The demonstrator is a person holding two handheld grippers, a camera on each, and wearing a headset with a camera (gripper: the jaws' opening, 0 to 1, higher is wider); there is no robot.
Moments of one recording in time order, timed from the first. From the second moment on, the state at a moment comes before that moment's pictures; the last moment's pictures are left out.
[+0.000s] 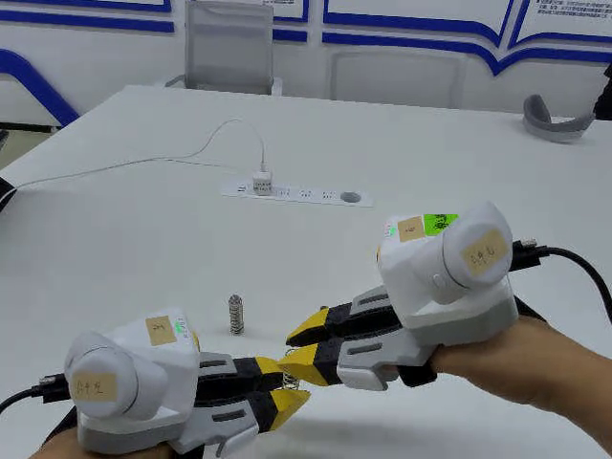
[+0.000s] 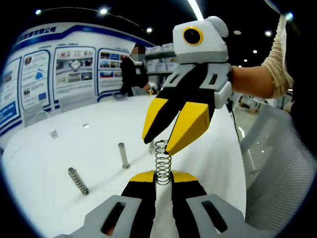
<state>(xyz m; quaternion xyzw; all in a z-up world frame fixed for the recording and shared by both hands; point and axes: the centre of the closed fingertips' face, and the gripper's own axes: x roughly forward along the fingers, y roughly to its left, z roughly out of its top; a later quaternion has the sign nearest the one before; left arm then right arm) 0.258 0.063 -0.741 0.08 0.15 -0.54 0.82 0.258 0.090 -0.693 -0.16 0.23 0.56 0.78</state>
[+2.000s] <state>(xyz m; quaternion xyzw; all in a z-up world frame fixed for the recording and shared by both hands) 0.277 0.071 -0.738 0.05 0.14 -0.51 0.85 0.351 0.044 -0.683 -0.08 0.16 0.43 0.89</state>
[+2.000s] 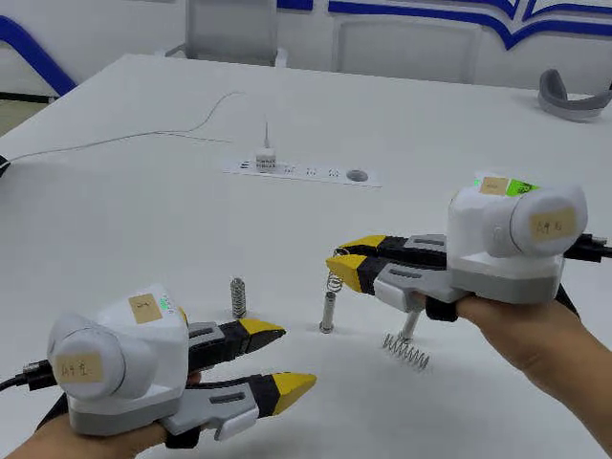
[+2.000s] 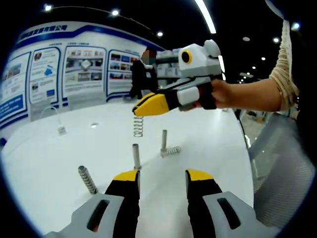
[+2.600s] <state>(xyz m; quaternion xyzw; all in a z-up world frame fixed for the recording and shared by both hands) 0.277 0.086 -0.739 0.04 0.15 -0.50 0.85 0.360 0.044 -0.702 -0.08 0.16 0.42 0.89</state>
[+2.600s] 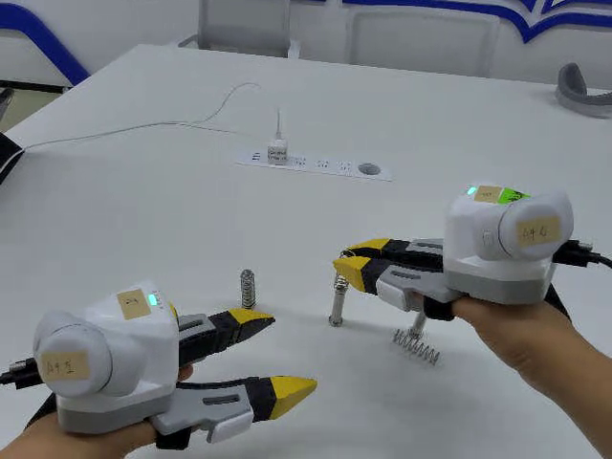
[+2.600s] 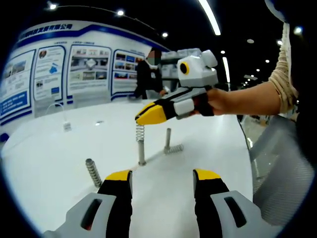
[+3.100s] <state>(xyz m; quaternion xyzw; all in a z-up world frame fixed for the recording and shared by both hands) 0.280 0.106 -0.733 0.03 0.14 -0.47 0.87 0.360 0.043 -0.726 -0.08 0.17 0.42 0.89</state>
